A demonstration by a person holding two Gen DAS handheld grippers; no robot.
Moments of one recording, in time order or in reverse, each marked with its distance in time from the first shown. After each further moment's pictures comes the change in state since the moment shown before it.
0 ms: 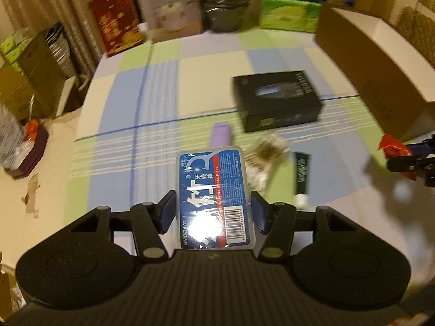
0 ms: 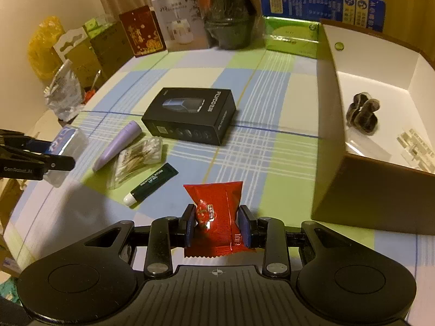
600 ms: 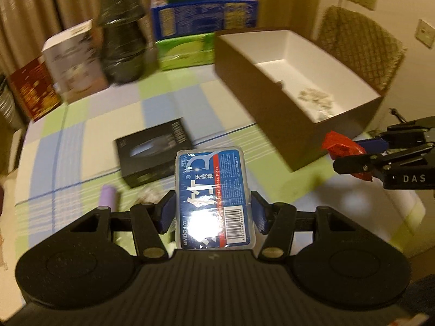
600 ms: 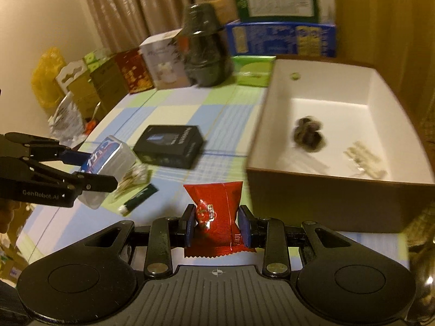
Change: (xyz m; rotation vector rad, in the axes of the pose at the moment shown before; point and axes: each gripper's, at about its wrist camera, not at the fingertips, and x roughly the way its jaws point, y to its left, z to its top) left arm -0.038 -0.128 0.036 0.177 -0.120 -0.201; right arm -0.093 -0.054 -0.013 0.044 -0.135 -0.007
